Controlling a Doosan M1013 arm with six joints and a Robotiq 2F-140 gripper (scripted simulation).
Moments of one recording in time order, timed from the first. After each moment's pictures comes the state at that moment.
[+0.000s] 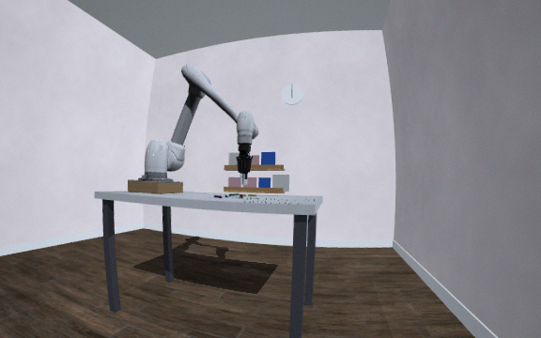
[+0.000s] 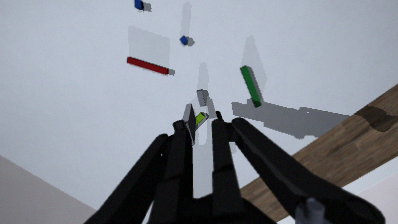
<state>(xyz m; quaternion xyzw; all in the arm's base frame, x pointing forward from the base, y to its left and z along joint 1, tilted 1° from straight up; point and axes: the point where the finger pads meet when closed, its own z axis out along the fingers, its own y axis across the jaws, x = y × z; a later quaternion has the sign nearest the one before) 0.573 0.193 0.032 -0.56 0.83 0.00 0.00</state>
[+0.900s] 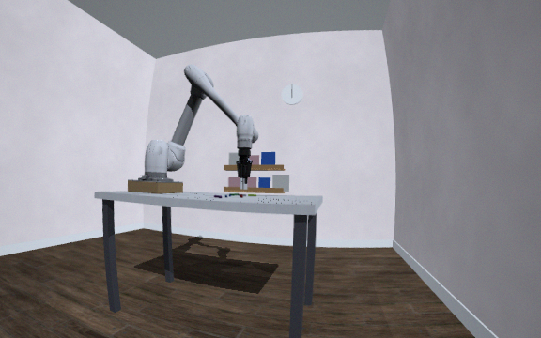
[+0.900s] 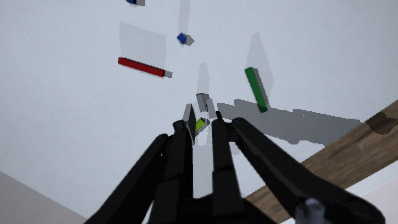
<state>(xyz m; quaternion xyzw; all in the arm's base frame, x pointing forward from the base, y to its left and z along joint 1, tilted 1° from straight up) 0.573 0.193 0.005 -0.56 0.83 0.00 0.00</state>
